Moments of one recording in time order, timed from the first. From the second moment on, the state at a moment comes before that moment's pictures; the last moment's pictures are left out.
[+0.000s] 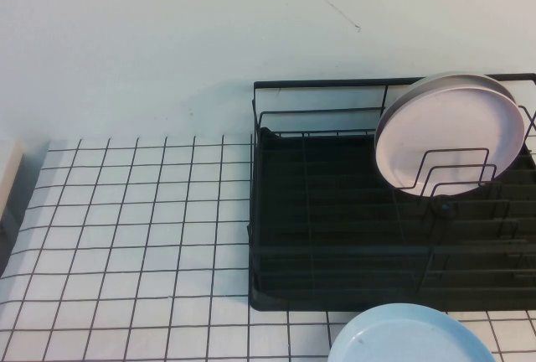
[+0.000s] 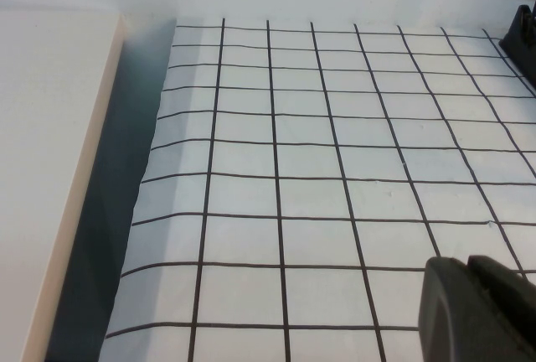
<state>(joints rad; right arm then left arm) -0.10 -0.01 0.02 -0.05 0.41 -0.23 0.01 -0.01 0.02 -0.16 0.37 0.01</state>
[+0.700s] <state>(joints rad) -0.10 -0.01 0.03 0.69 0.24 0.12 0.01 -0.01 0.02 -0.16 0.37 0.01</state>
